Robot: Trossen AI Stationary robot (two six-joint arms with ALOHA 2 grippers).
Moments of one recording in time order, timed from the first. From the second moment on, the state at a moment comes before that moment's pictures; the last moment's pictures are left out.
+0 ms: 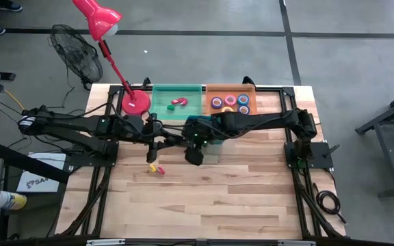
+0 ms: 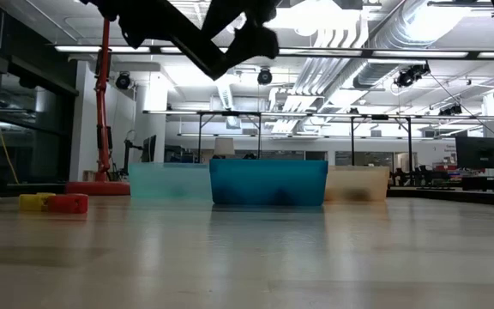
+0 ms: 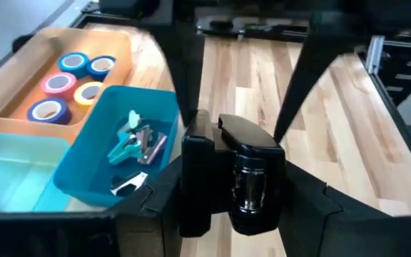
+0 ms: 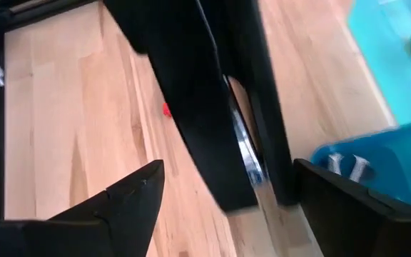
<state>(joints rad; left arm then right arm) -0.06 0.97 0.84 -0.32 -0.14 -0.13 0.06 1.94 1.85 -0.80 -0.01 0.36</state>
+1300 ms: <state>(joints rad) 0.55 1.35 0.84 -0.22 -0.09 -0.19 0.07 1.66 1.85 -1.25 0.36 0.62</state>
